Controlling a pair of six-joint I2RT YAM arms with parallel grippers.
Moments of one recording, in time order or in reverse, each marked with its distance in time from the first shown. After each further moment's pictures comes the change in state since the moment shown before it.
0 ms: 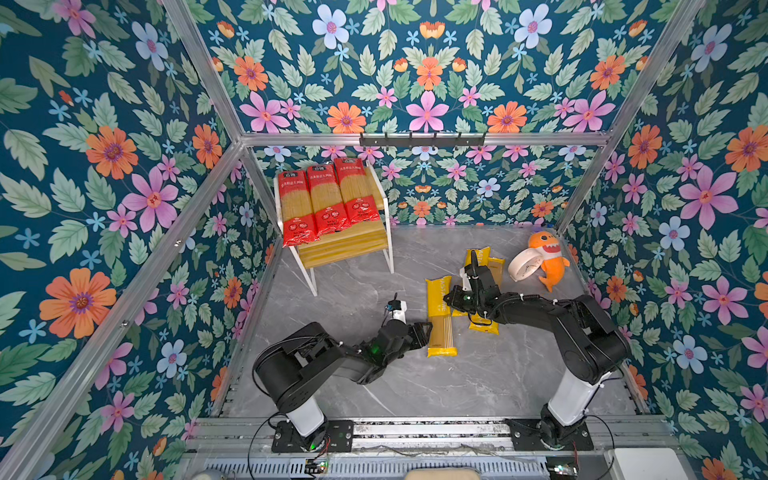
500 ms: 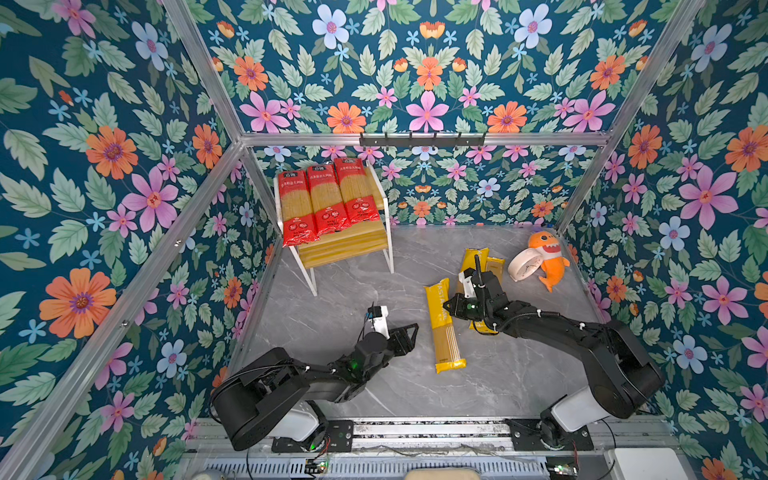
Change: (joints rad) left arm 0.025 -0.235 -0.235 0.111 -0.040 0.024; right arm 0.074 -0.248 -0.134 -0.012 -0.003 -0.027
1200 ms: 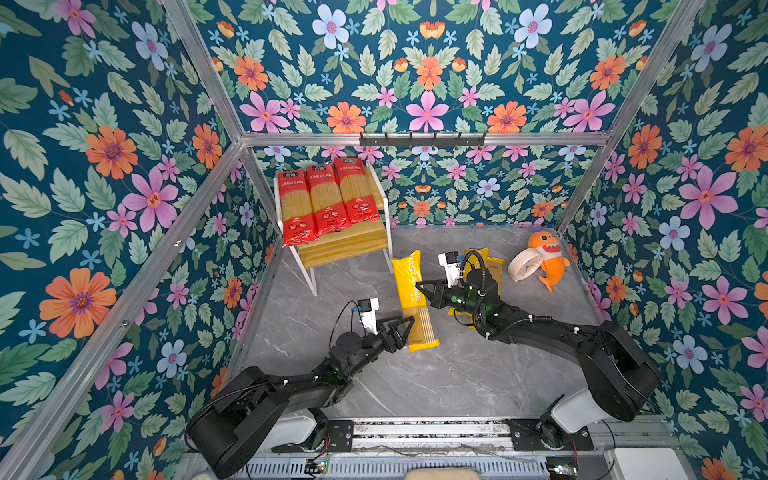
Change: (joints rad) left arm 0.151 -0.200 -0.015 0.130 0.290 0.145; right arm 0.113 0.042 0.047 0.515 -0.115 -0.038
